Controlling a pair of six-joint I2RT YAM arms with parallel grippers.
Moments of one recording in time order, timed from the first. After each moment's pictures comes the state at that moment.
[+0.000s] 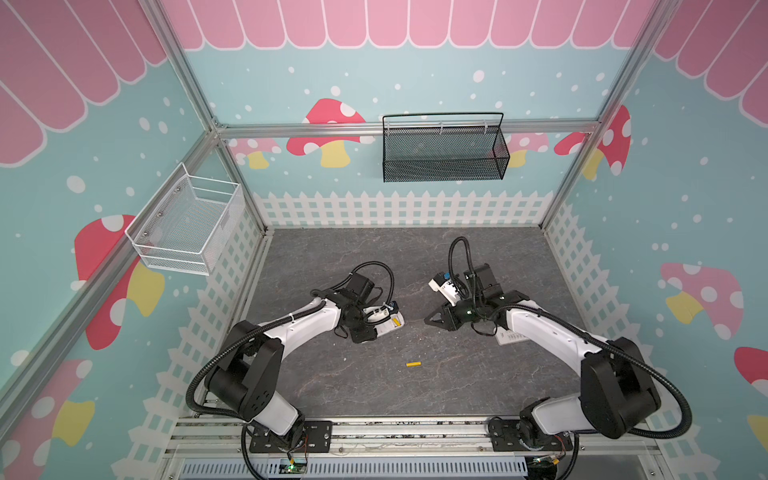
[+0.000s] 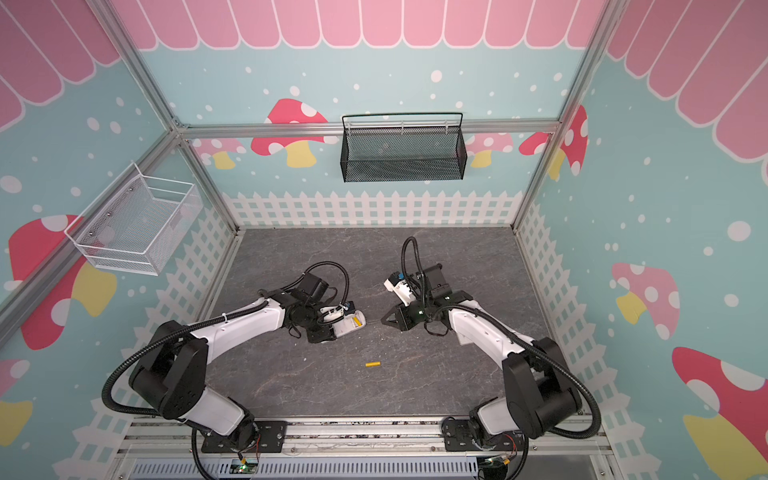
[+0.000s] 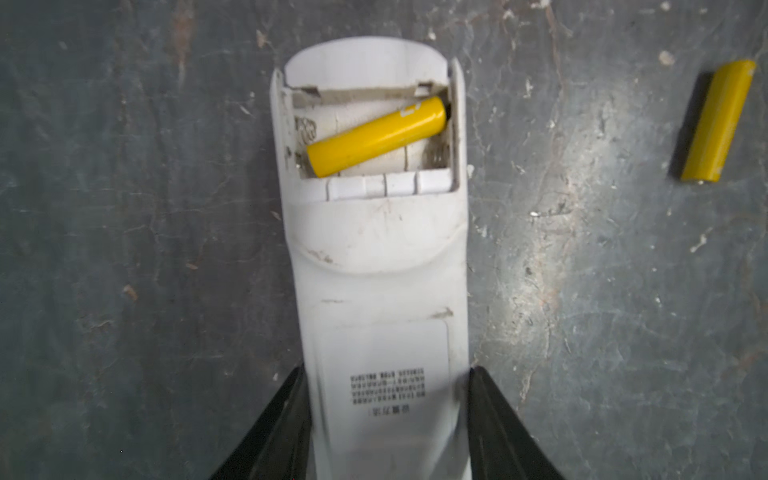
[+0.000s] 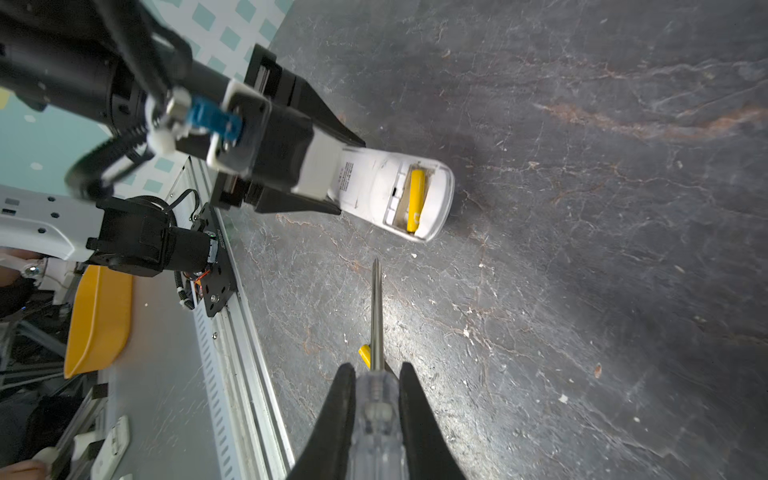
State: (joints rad) left arm -0.53 1.58 0.94 -0.62 0.17 0.72; right arm 0.44 1.49 0.97 -0.44 -0.73 0.03
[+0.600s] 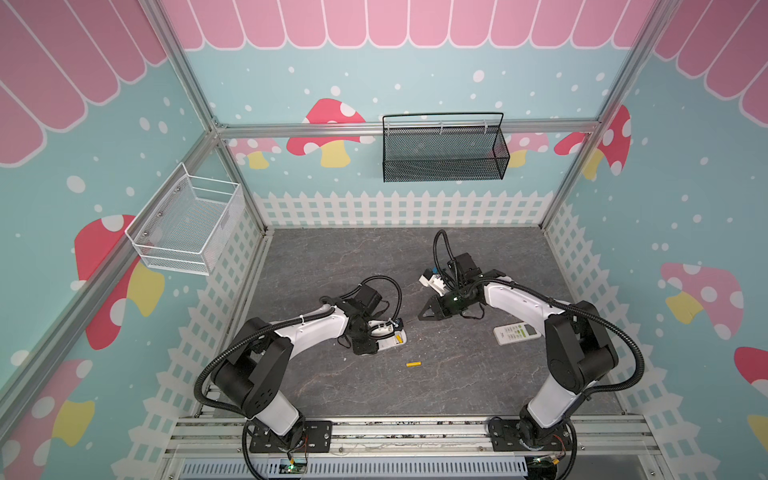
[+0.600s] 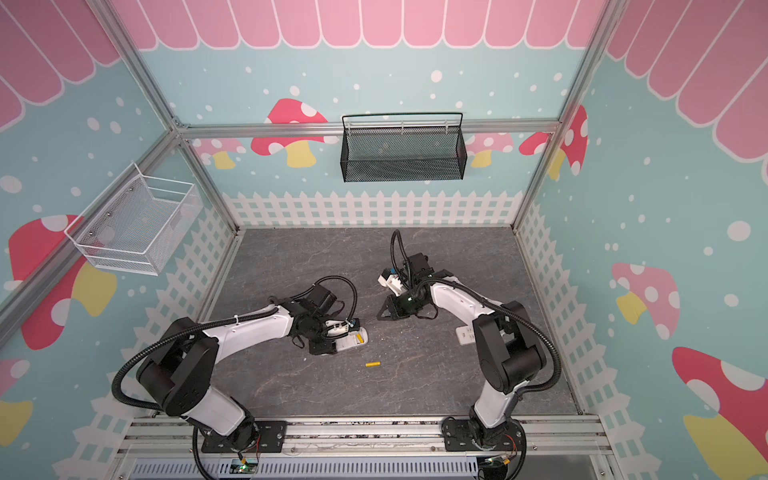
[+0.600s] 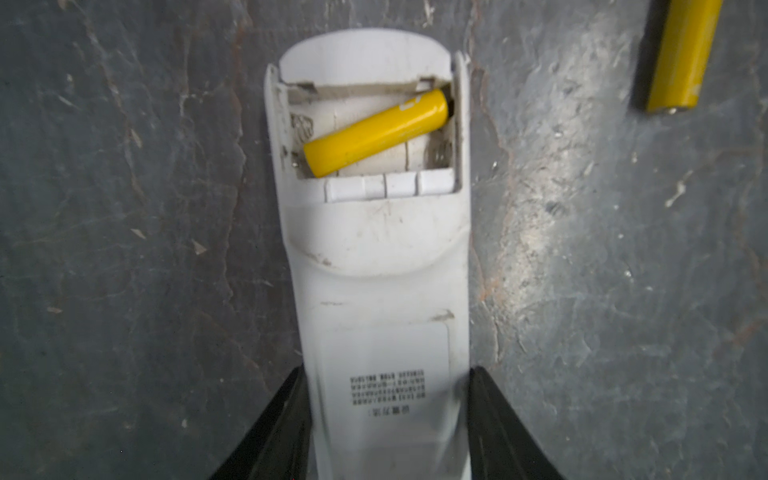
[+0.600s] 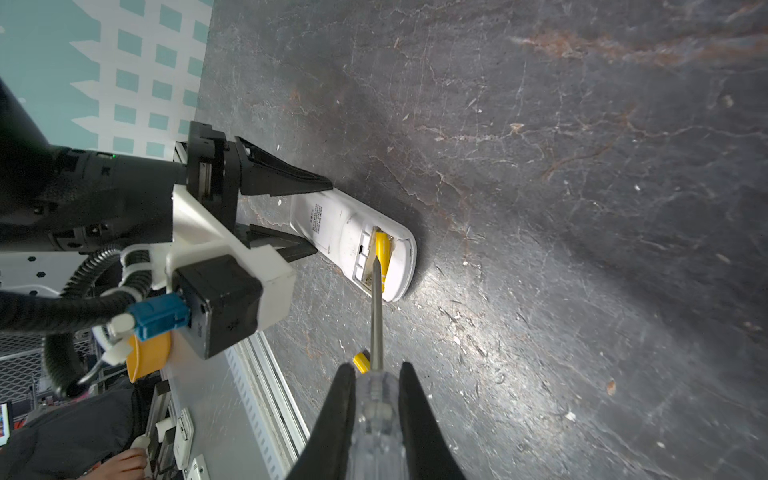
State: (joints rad) left arm -0.59 1.61 0.90 -0.61 0.15 0.76; right arm 0.45 1.72 1.17 -0.63 -0.72 0.08
